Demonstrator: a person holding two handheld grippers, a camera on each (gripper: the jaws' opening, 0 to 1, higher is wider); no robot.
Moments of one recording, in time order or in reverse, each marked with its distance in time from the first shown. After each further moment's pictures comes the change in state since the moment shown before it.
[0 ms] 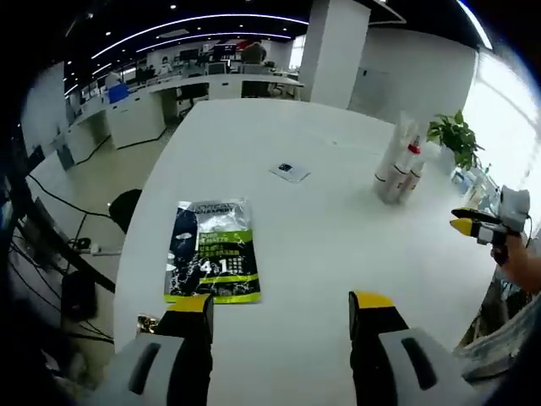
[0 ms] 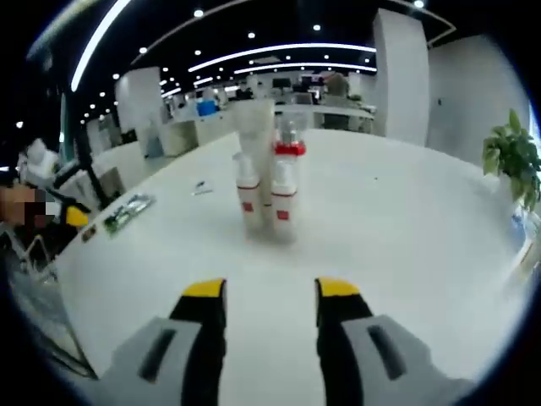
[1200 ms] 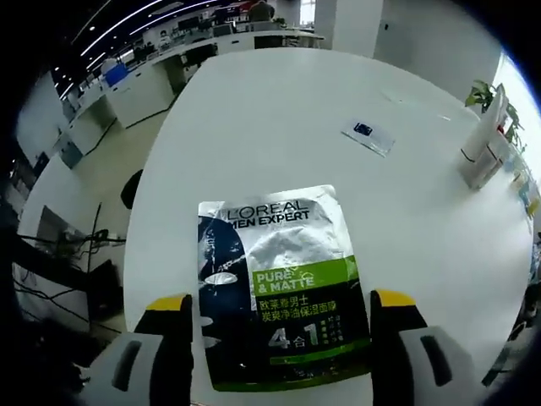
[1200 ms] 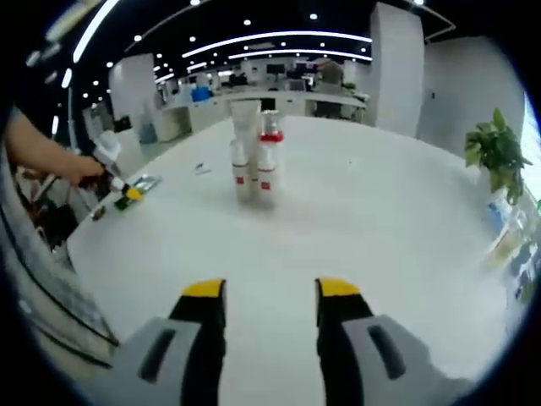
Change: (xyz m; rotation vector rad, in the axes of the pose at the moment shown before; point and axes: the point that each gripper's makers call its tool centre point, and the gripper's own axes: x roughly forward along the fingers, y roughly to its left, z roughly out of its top) left arm 0.091 0.070 0.015 0.075 0.224 0.119; right arm -0.071 -0.013 -0.021 0.017 0.070 -0.049
